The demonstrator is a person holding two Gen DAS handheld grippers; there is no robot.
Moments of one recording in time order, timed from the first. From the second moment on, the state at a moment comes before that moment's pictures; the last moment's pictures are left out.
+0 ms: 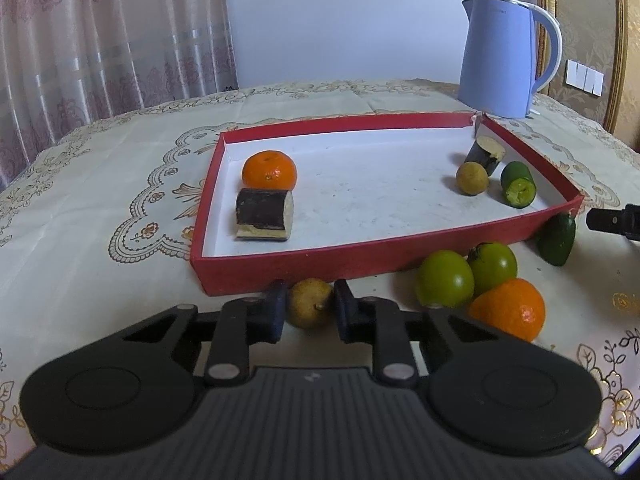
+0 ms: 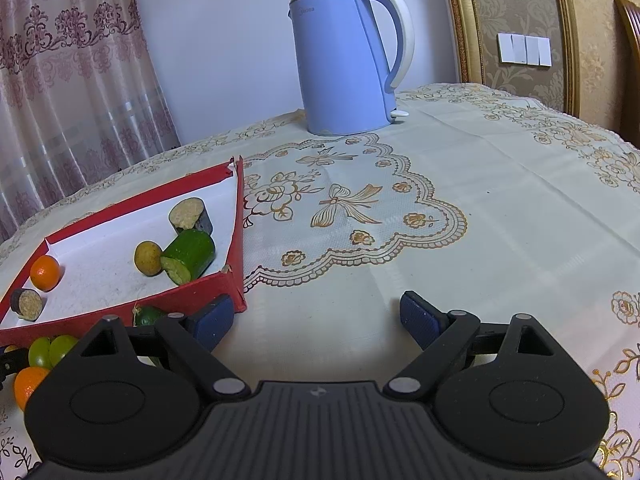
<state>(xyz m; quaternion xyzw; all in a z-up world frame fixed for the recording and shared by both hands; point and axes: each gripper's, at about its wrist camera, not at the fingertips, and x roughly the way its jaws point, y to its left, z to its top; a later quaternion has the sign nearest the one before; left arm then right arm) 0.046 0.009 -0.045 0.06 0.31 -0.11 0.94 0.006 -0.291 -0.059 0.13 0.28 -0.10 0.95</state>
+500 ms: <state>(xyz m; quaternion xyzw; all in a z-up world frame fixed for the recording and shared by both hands) 0.033 0.016 -0.026 0.05 0.29 -0.12 0.95 0.006 -0.292 -0.059 0.14 0.27 -0.10 0.95</state>
